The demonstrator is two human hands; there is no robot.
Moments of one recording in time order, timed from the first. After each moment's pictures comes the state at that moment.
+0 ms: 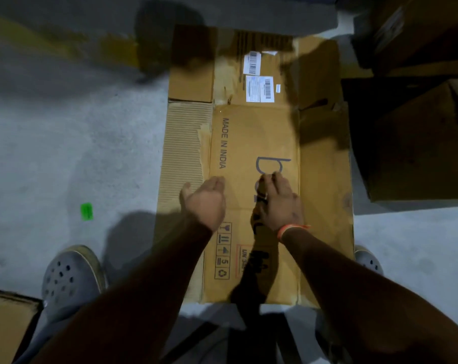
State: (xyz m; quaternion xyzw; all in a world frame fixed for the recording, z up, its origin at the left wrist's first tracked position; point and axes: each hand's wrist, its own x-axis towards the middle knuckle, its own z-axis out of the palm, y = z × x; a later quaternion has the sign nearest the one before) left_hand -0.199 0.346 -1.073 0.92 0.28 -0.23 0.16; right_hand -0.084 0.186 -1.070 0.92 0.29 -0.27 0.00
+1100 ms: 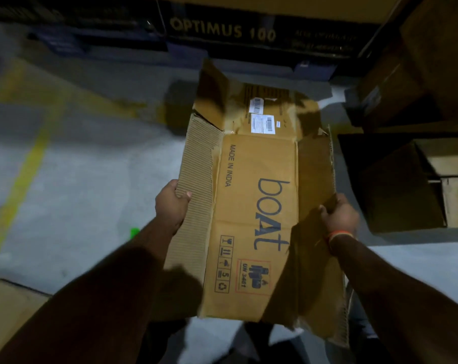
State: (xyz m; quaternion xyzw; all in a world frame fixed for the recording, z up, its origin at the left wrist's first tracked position) left_hand -0.260 0.480 -0.963 0.71 0.52 0.07 0.47; right_hand -0.046 0.182 -0.944 0.96 0.00 -0.17 -0.24
